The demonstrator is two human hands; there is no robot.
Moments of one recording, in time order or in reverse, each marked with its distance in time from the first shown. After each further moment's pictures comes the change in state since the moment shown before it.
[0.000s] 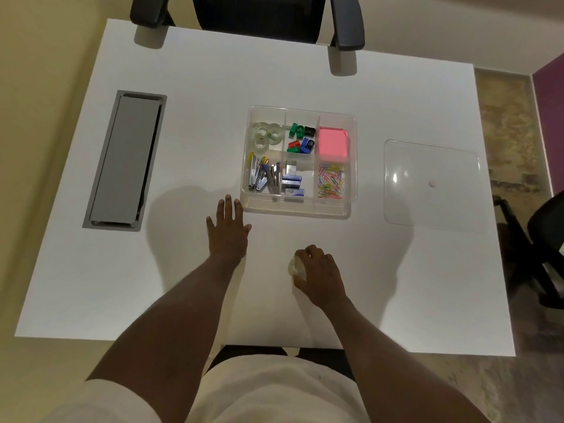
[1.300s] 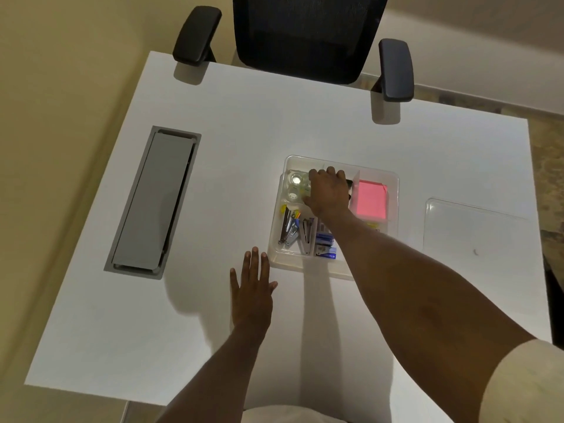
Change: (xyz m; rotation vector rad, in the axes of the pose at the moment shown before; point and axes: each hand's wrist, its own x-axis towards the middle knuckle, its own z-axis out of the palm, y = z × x) left_hand 0.004 -0.005 0.021 -0.046 0.089 -0.015; right_hand 0.307 -0.052 -0.142 -0.330 0.163 0.013
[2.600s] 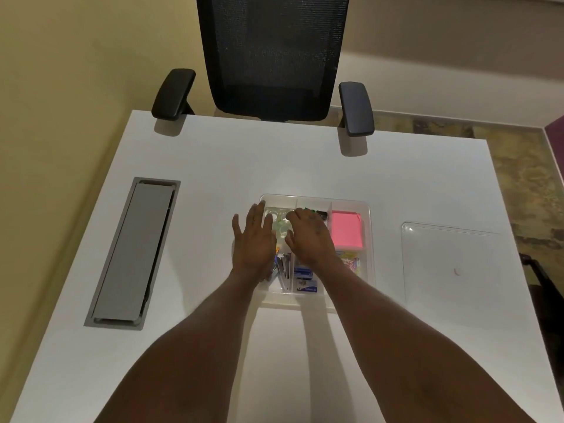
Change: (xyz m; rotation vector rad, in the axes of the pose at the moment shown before) left_hand 0.152 0.064 -0.129 0.032 0.319 0.212; right_hand -0.032 0.023 -0.007 0.262 0.127 -0.125
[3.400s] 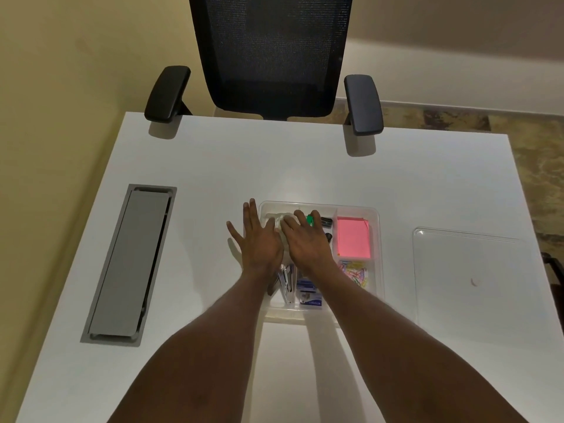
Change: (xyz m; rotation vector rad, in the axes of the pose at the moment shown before) left_hand 0.041 0.017 0.013 -0.090 -0.102 -0.246; right_hand 0.026 0.009 0.028 -0.207 -0.177 -0.062
